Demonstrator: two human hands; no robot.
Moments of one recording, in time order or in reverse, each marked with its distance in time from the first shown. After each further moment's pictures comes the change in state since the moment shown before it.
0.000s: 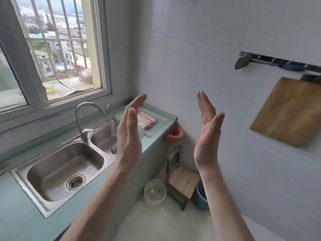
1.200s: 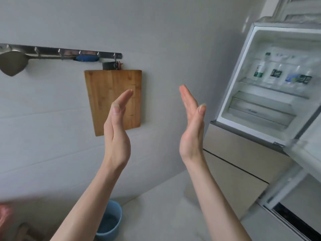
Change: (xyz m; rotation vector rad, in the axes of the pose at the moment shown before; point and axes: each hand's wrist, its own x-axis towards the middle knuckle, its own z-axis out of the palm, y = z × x) left_hand 0.024 -0.061 0.497 -0.761 -0.796 -0.095; right_hand 0.110 -0.009 -0.369 -0.637 0.867 -0.213
